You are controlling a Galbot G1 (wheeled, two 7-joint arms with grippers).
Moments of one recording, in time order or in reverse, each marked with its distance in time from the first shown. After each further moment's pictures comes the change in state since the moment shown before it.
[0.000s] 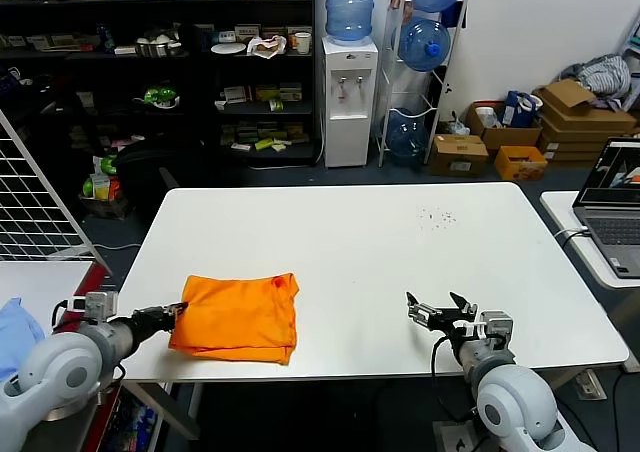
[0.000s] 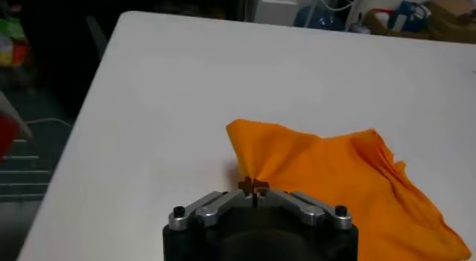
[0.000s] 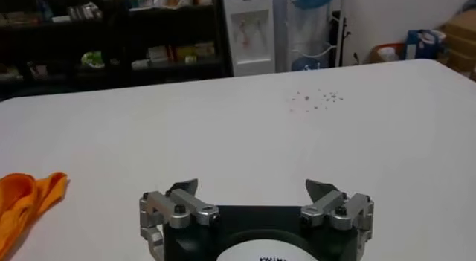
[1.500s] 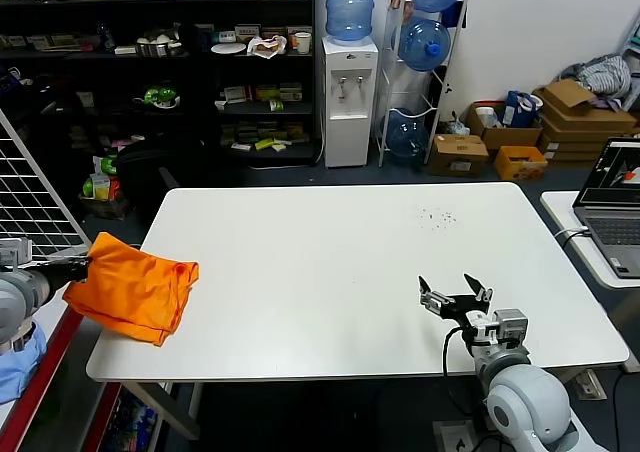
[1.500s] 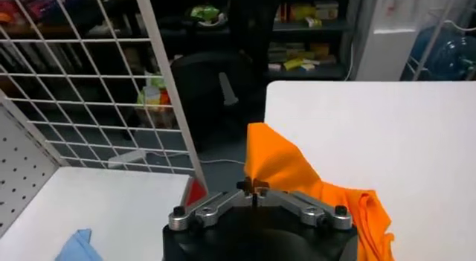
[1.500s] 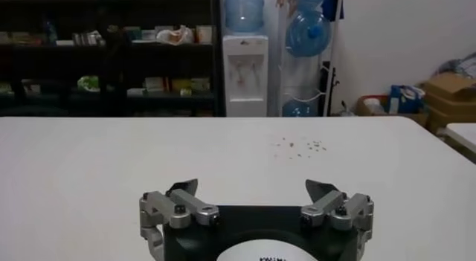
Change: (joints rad) left arm 0.037 0.195 -0.213 0.136 -0.108 0.006 -0.116; right arm -0.025 -0.009 0.047 0.021 -0.110 0.079 -0.043
